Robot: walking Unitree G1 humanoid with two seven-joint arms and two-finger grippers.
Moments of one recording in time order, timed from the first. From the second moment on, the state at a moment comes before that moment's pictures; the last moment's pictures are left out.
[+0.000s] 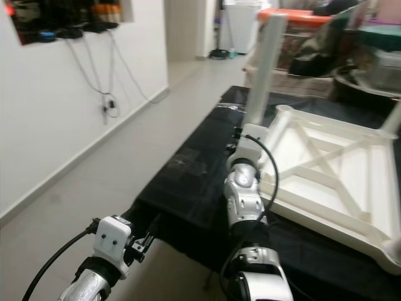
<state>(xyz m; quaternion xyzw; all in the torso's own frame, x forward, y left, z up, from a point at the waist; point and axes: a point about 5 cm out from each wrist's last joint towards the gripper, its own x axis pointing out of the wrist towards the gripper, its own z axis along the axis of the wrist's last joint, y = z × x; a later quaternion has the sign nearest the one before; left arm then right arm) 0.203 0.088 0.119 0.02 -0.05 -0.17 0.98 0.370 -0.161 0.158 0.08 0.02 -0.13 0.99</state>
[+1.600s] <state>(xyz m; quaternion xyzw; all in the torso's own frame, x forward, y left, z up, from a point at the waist) 0.203 0.087 0.116 0.02 -0.04 -0.18 0.98 0.384 -0.103 0.172 0.01 0.03 0.25 0.97</state>
